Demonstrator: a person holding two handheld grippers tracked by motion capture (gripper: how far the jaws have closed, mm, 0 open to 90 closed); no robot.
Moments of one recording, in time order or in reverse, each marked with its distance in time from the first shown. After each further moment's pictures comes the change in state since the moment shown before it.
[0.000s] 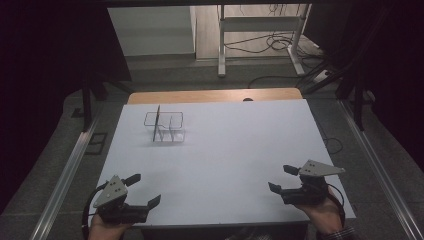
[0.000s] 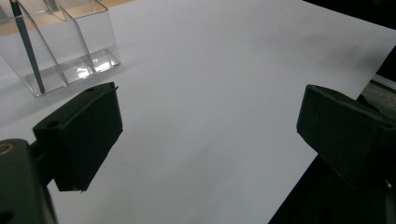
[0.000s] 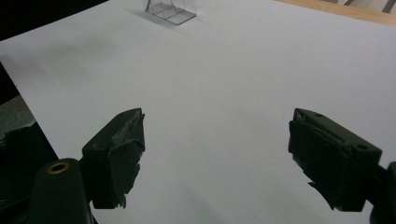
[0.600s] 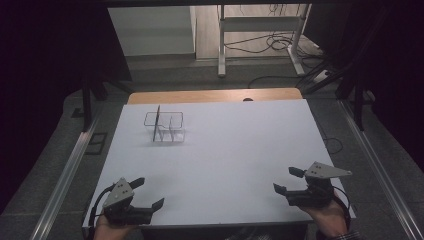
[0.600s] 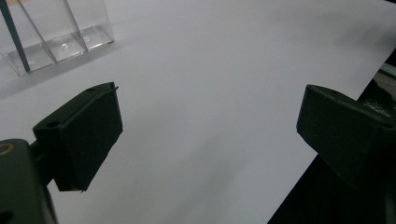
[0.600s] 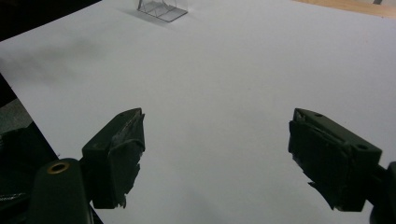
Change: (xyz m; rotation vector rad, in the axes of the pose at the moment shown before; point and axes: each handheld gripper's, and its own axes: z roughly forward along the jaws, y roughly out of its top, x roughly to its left) left arm 0.001 -0.013 0.014 0.051 0.002 -0.010; right arm -0.005 -0.008 -0.009 0.002 -0.022 0.031
